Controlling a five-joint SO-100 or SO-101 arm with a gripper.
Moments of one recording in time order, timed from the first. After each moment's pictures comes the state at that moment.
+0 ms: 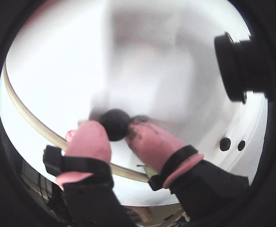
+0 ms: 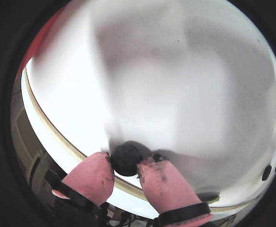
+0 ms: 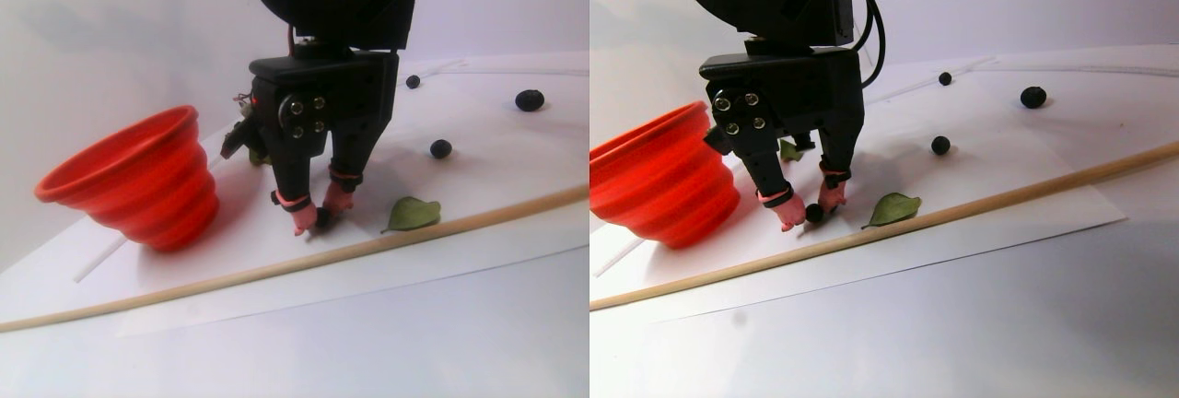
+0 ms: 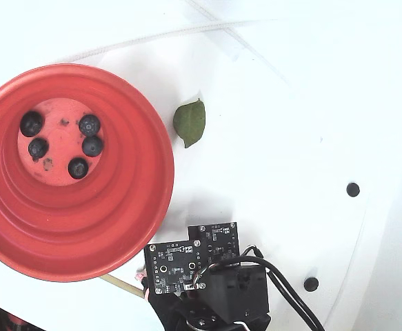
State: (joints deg) arm 9.2 94.0 156.2 -16.7 -126.6
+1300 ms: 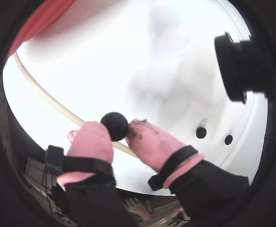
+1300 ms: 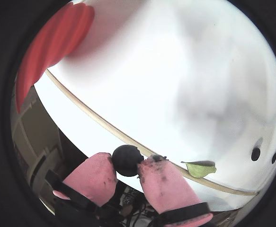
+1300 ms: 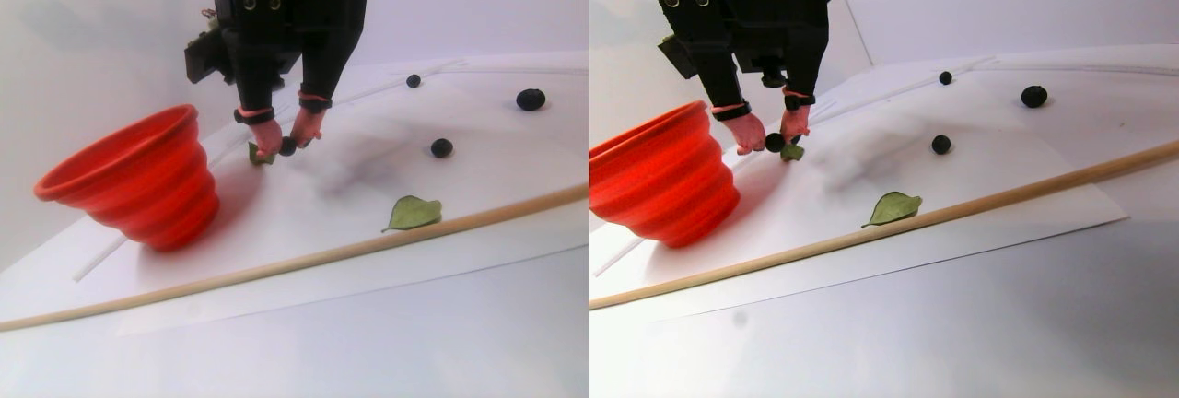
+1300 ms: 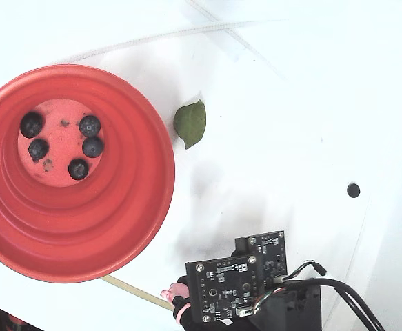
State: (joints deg) arm 3.9 128.5 157.2 14.6 -121.0
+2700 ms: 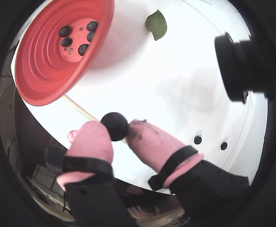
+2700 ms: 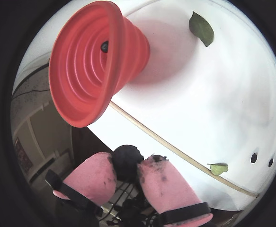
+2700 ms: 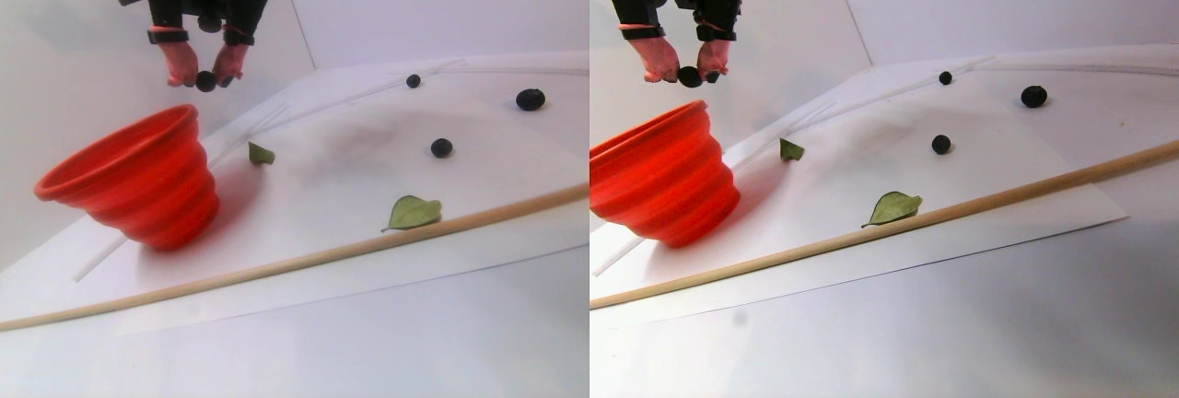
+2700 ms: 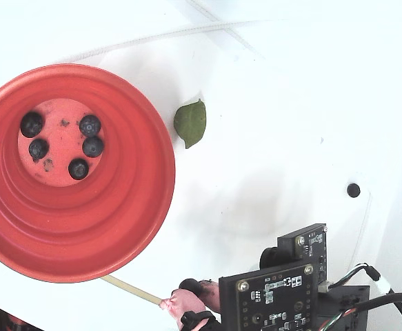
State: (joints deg) arm -11.1 143.5 150.8 33.0 -107.6
